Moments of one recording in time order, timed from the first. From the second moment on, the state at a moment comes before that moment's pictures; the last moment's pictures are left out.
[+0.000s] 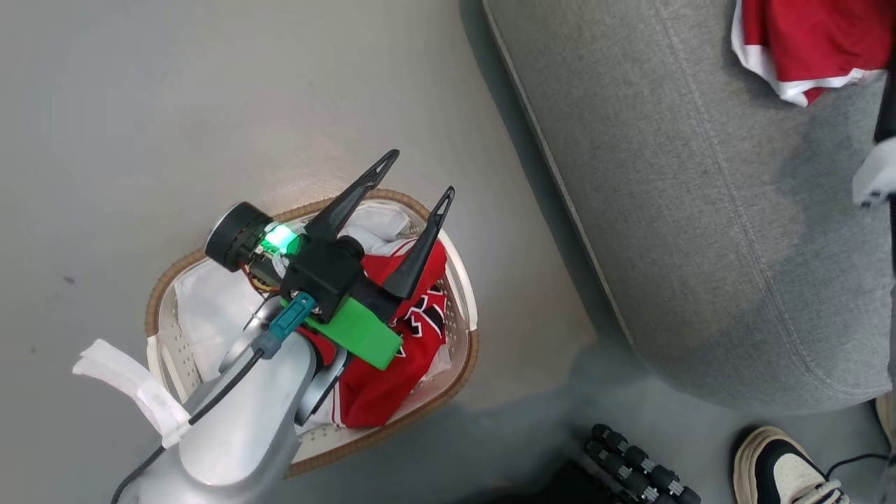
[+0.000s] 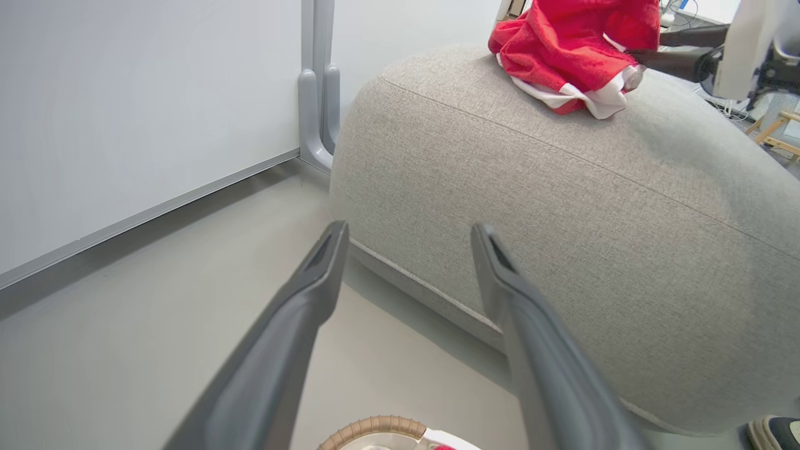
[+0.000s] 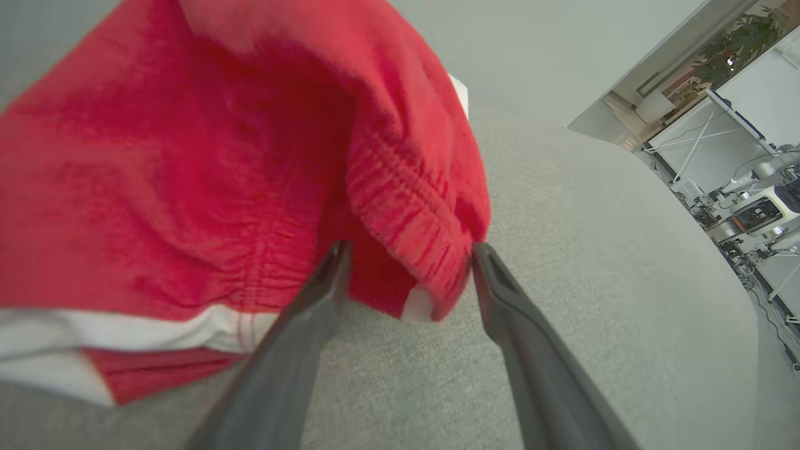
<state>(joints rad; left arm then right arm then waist) -0.57 0.24 -0.65 0.23 -0.26 -0.13 -0.26 -0.79 -0.23 -0.38 0.63 -0.21 0.13 -0.26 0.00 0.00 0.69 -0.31</state>
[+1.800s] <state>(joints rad) -0.08 0.05 0.01 0.29 -0.14 -0.13 -0.26 -0.21 -0.05 -0.05 0.30 0.08 0.13 -0.26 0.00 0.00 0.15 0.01</state>
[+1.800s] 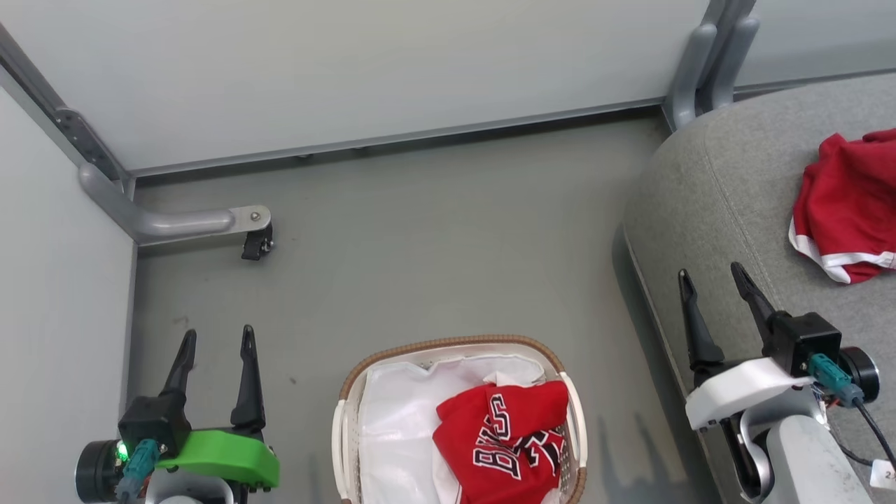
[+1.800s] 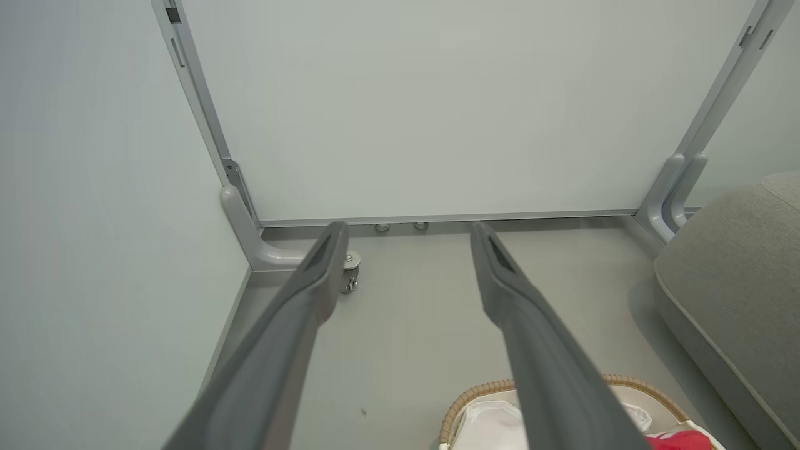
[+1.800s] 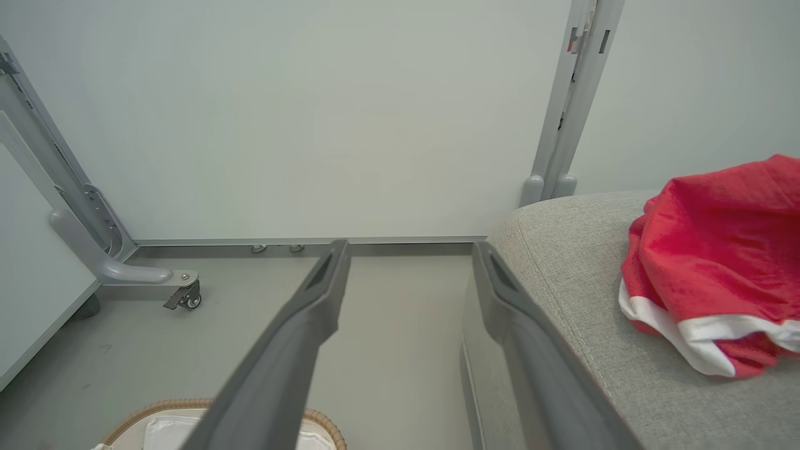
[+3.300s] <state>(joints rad) -0.39 0.13 -0.40 0.49 -0.25 -0.13 -0.26 -0.41 -0.05 0.08 0.14 0.21 0.13 -0.26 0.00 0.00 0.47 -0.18</state>
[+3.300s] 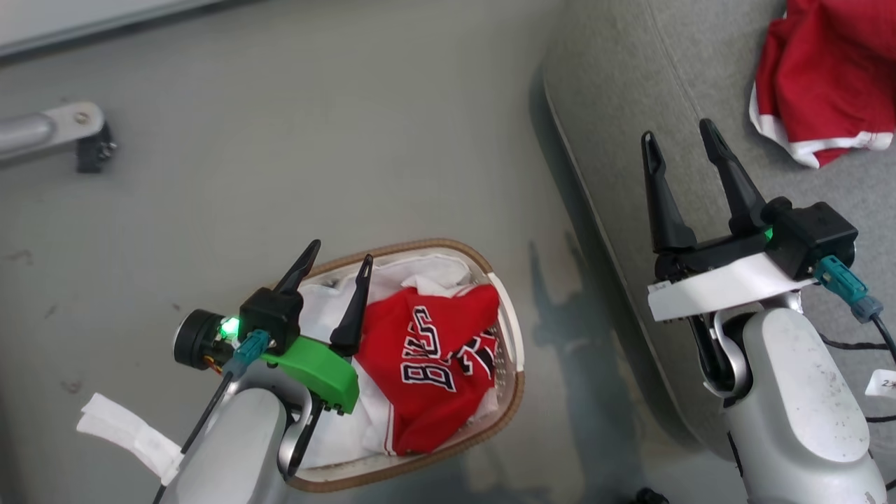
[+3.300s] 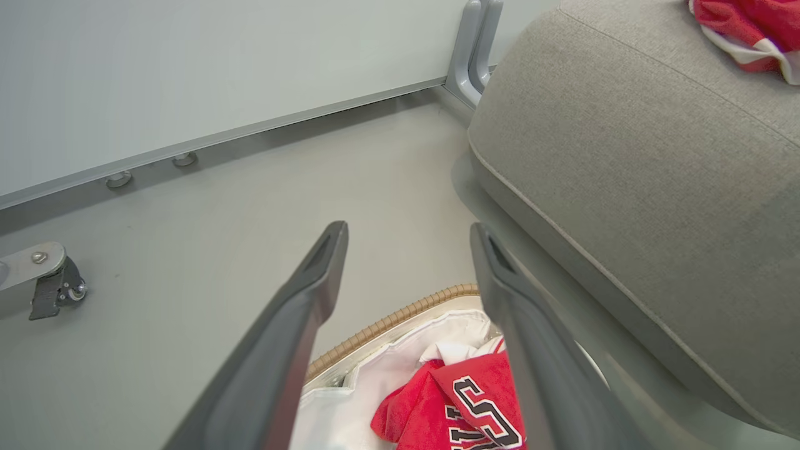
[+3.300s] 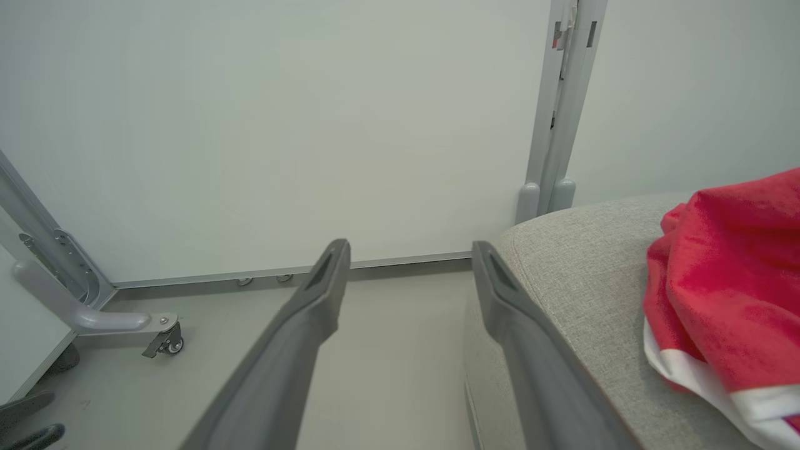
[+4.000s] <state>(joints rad) -0.58 0.23 -0.79 0.70 -0.40 -0.13 -0.26 -0.47 -0.05 0.11 0.08 0.24 0.13 -0.26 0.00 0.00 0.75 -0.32</state>
